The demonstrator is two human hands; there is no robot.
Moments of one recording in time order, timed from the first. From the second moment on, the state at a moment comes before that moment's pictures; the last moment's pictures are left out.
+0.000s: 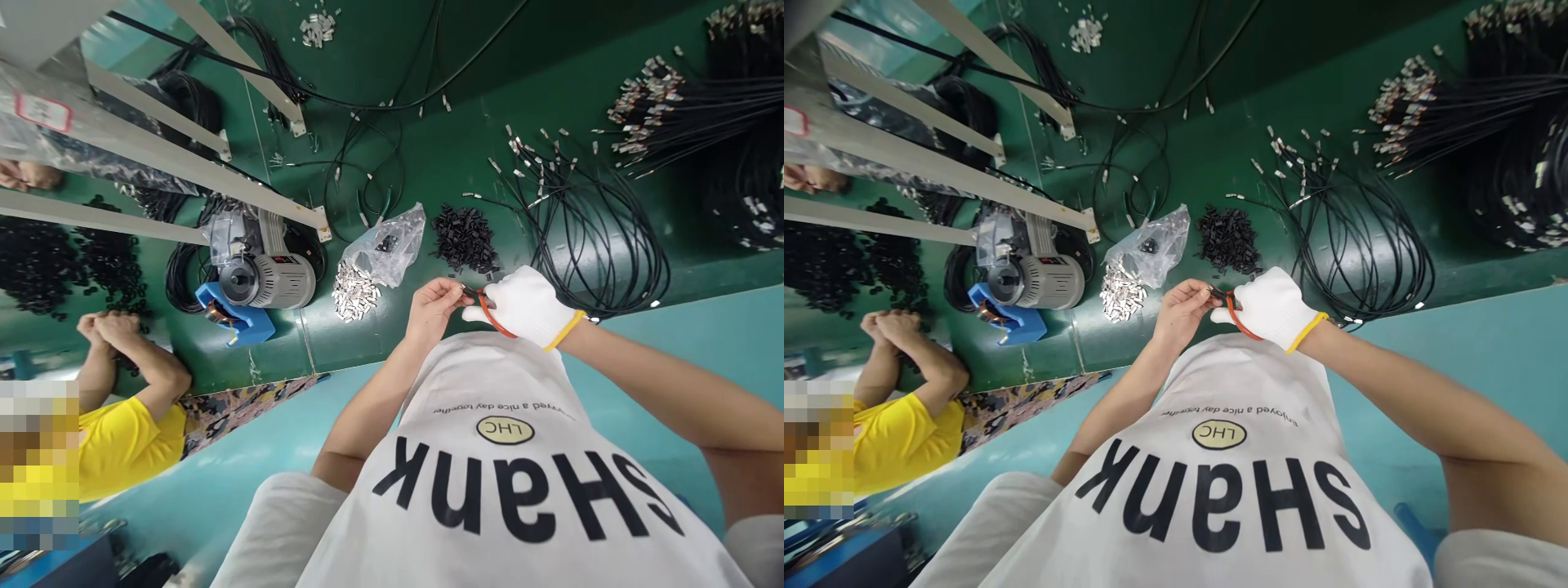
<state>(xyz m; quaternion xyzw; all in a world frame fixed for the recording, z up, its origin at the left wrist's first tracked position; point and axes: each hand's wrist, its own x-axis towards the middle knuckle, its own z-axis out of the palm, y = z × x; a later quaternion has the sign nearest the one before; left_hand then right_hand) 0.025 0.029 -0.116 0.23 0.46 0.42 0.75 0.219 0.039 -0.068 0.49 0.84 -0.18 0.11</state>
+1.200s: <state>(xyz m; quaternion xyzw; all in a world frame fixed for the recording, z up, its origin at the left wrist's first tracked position) 0.028 0.130 -0.272 0.03 0.56 0.28 0.78 0.202 0.126 -0.214 0.59 0.70 -0.36 0.19</state>
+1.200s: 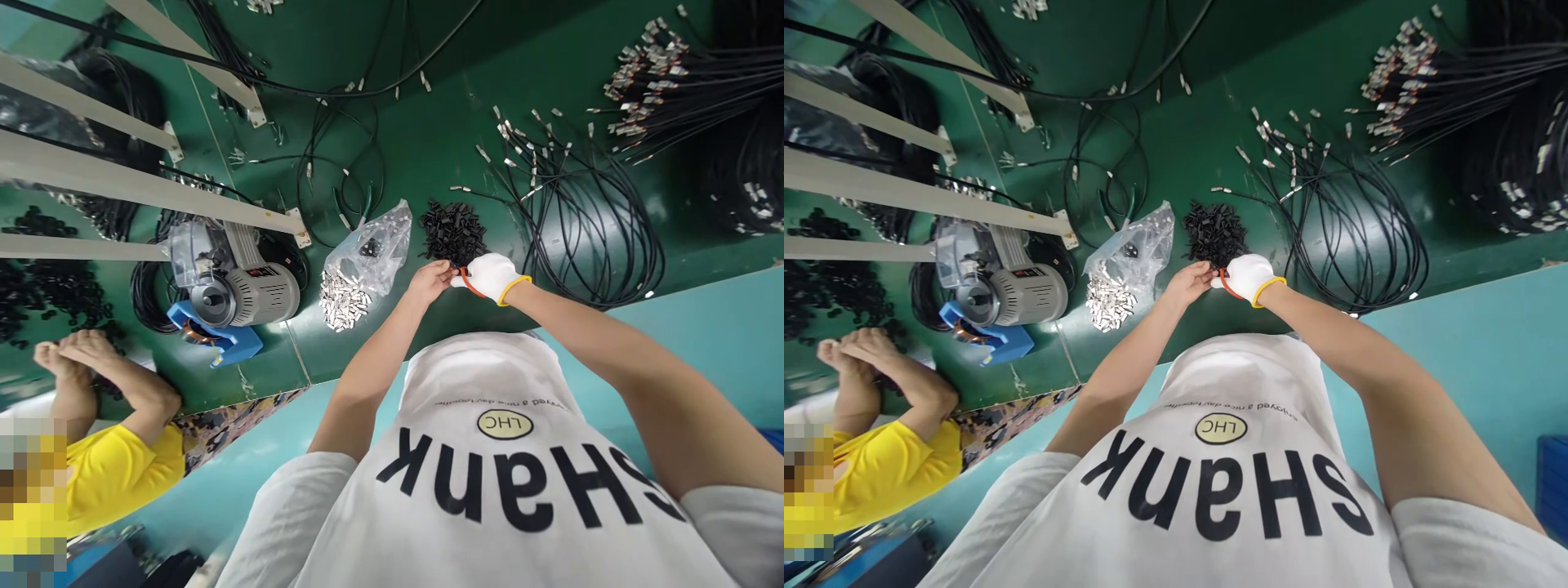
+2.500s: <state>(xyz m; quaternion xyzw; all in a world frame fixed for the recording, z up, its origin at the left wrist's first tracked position) 0.014 0.038 -0.095 0.33 0.44 0.47 0.69 0.202 0.048 -0.061 0.53 0.50 -0.64 -0.23</state>
